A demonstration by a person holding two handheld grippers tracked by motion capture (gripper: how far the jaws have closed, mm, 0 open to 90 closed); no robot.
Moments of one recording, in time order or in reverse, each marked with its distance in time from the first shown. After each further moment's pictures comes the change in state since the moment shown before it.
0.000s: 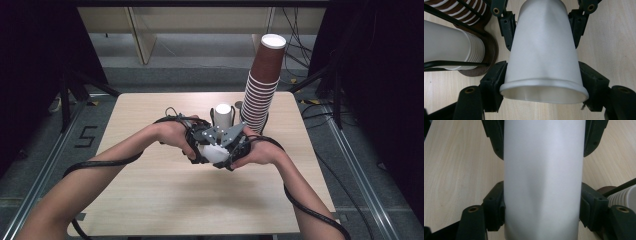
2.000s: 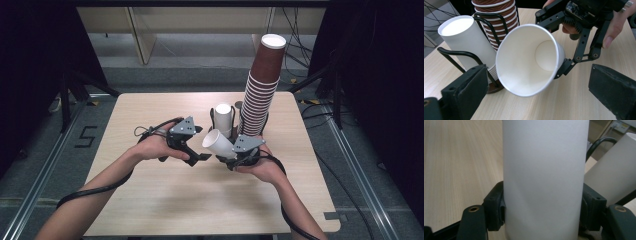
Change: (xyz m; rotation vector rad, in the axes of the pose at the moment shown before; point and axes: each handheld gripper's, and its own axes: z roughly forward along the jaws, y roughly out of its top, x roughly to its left) left arm -0.016 -0.052 -0.001 -0.560 0.177 -0.374; right arm 0.017 -0.045 0.009 -0.293 -0.379 0.098
